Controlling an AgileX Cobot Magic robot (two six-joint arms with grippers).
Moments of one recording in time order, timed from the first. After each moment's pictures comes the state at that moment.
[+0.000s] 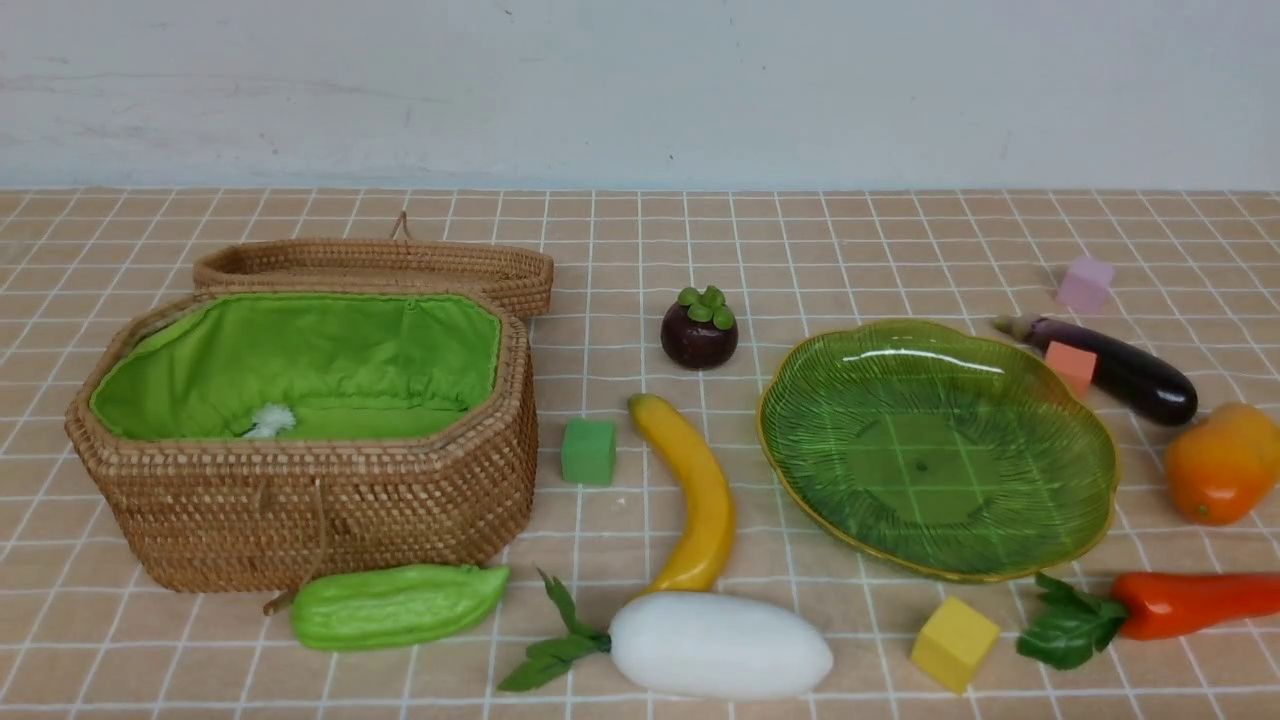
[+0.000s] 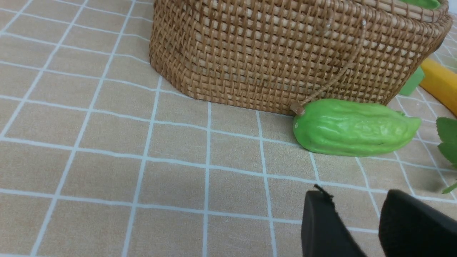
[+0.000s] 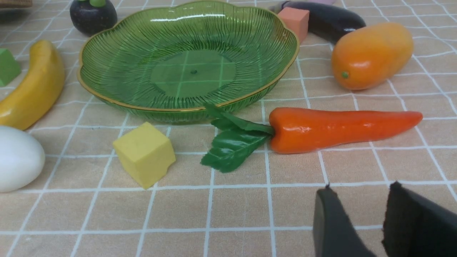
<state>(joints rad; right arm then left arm) 0.05 -0.01 0.01 0.04 0.38 0.00 -0.05 -0.01 0.03 -0.17 0.39 -0.12</state>
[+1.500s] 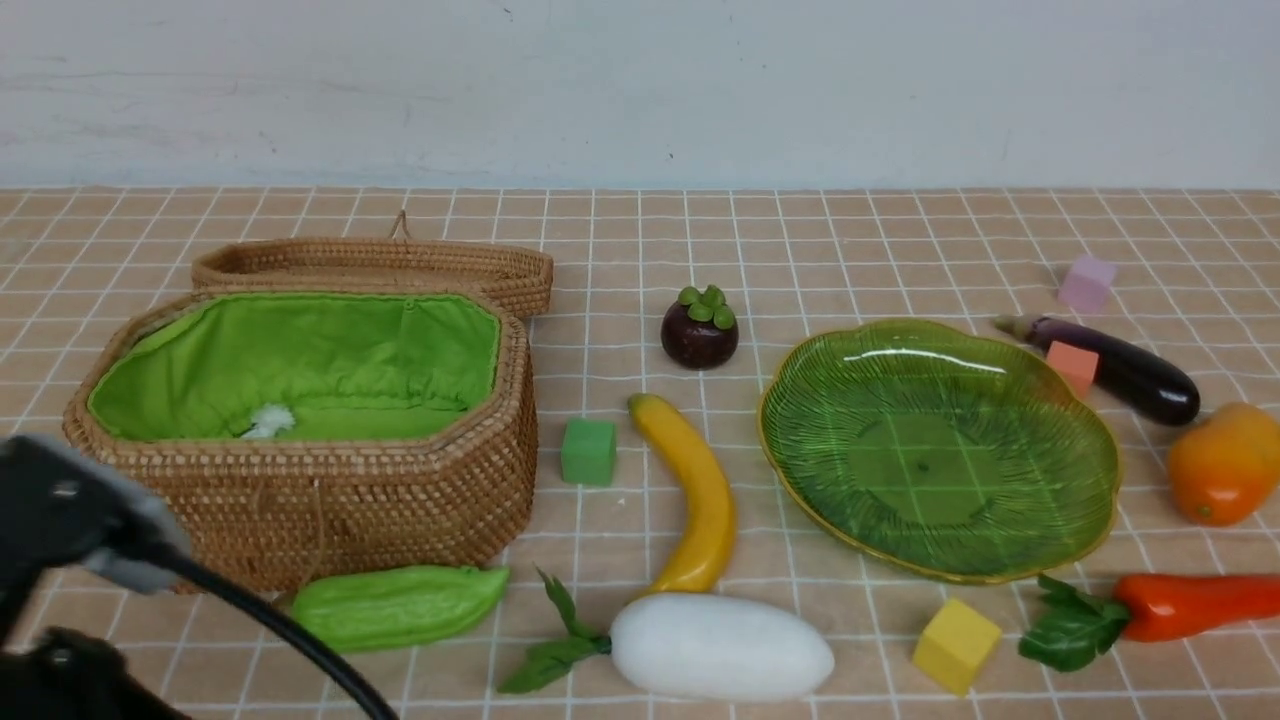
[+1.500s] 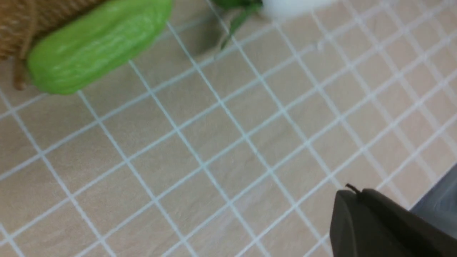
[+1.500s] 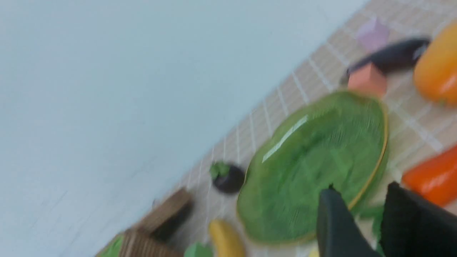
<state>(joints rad) 0.06 -0.01 -0.01 0.48 0.17 0.38 -0.34 0.84 -0.68 -0.41 0.98 0.38</state>
